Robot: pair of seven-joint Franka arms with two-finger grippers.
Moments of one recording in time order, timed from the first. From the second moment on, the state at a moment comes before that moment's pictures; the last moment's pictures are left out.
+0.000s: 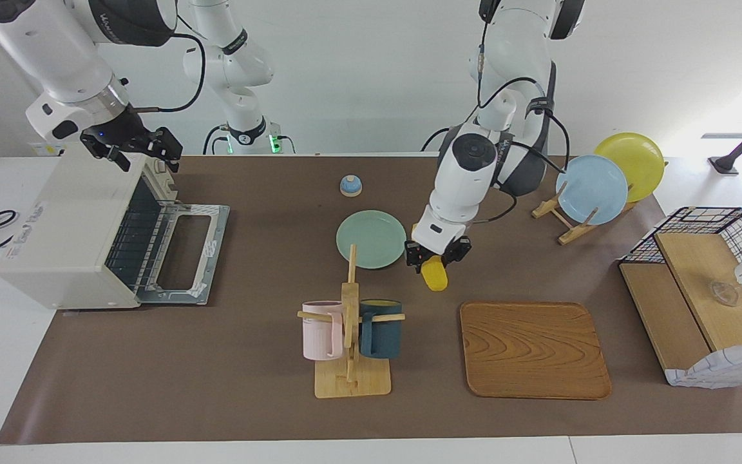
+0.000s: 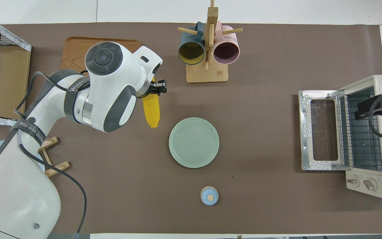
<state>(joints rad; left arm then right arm) -0.44 0.38 -0.03 -1.64 -0.05 2.11 -0.48 -0.02 -0.01 -0.04 -1.60 0.00 1.43 -0.01</state>
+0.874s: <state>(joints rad) -0.27 0.68 -0.04 -1.32 -0.05 2.08 -0.21 -0.02 -0.01 -0.04 -1.60 0.00 1.43 -0.01</state>
